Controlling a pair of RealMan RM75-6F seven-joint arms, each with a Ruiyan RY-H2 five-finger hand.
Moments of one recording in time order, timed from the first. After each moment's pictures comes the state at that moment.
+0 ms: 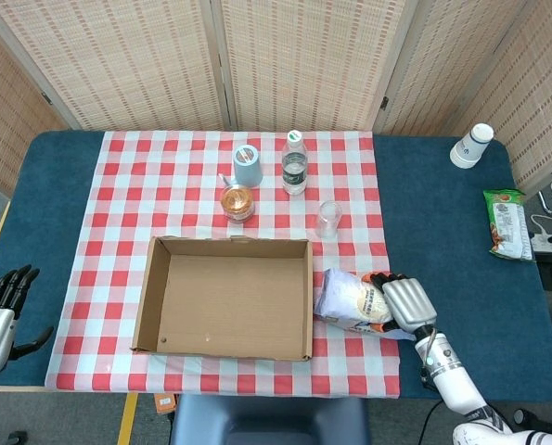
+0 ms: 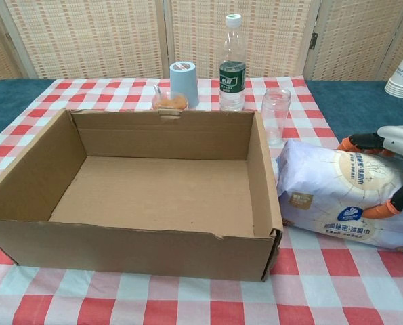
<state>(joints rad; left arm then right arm) -0.11 -1.11 -0.05 -1.57 1.50 1.48 -0.06 0.41 -1.39 0.09 -1.66 -1.22 1.07 -0.33</state>
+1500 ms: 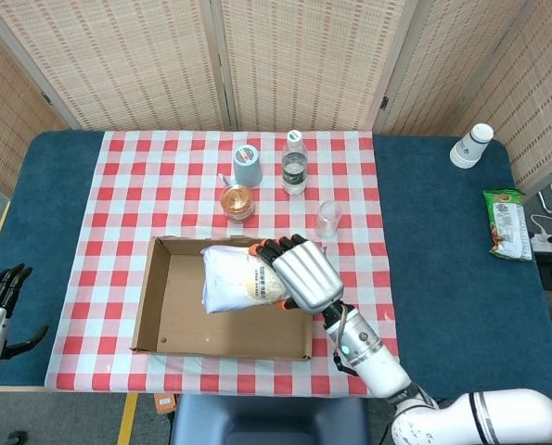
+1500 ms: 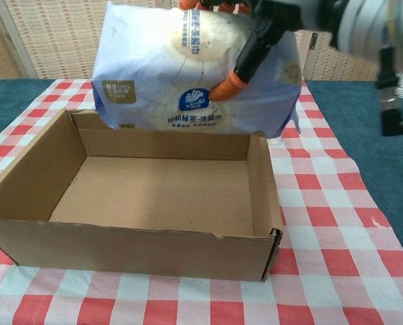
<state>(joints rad) -0.11 -1.09 -0.05 -1.57 1.50 1.48 -0.12 0.81 -1.48 0.32 -2.05 -1.04 1.17 -0.80</state>
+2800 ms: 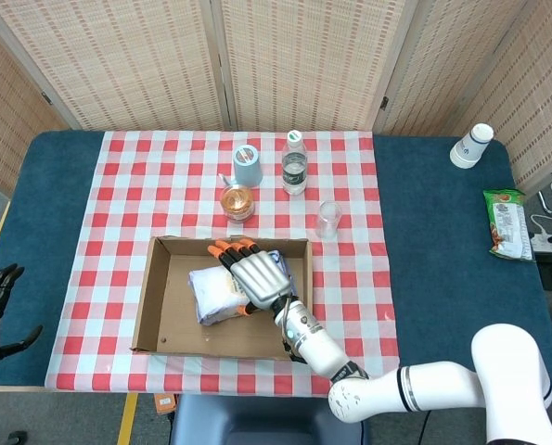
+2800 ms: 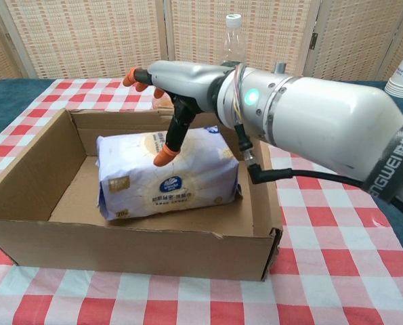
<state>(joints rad) -0.11 -1.06 -0.06 -1.57 1.48 1.46 -0.19 1.03 -1.70 0.33 -1.75 -0.75 1.03 -0.71</state>
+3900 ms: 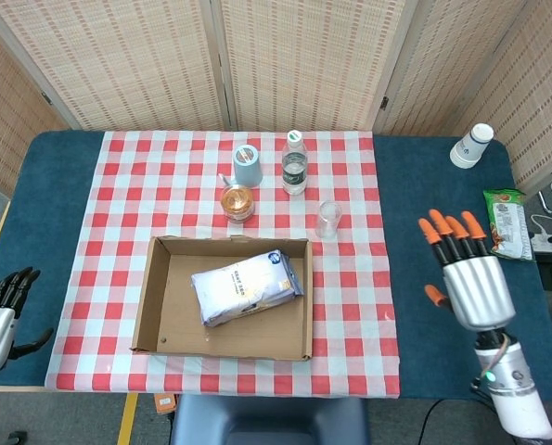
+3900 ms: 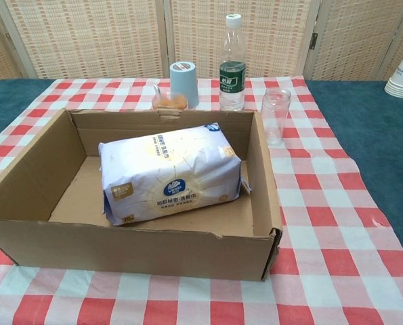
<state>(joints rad) -0.12 -1.10 -0.05 -1.56 1.48 1.43 -0.09 0.40 -1.09 -0.06 -1.87 -1.44 1.67 -0.49</state>
